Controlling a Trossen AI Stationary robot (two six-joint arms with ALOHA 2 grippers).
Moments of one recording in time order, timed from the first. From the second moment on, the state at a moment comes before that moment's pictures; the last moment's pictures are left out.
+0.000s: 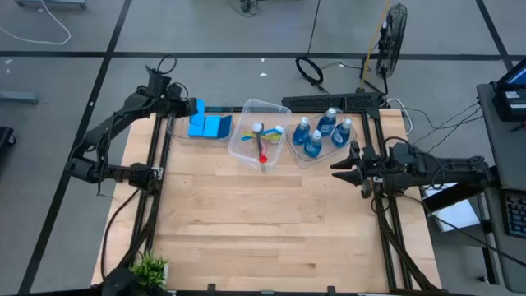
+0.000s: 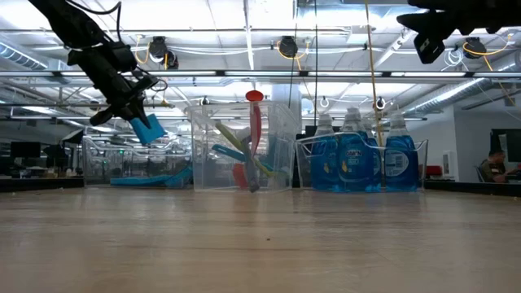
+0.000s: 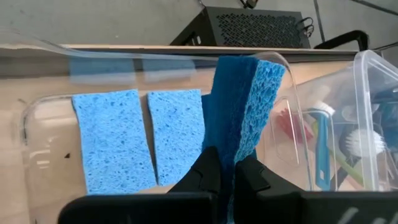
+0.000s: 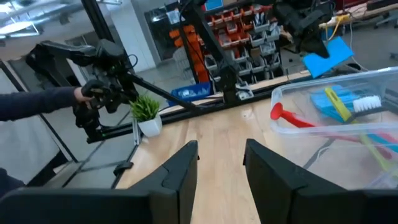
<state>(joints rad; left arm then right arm) 1.25 1.24 0.86 -0.55 0.48 -0.36 0.01 0.37 0.42 -0.10 -0.08 0.30</state>
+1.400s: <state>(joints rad) 1.10 1.29 0.86 -0.48 0.21 -0.61 0.01 0.15 0.13 0.16 -0.08 0.45</state>
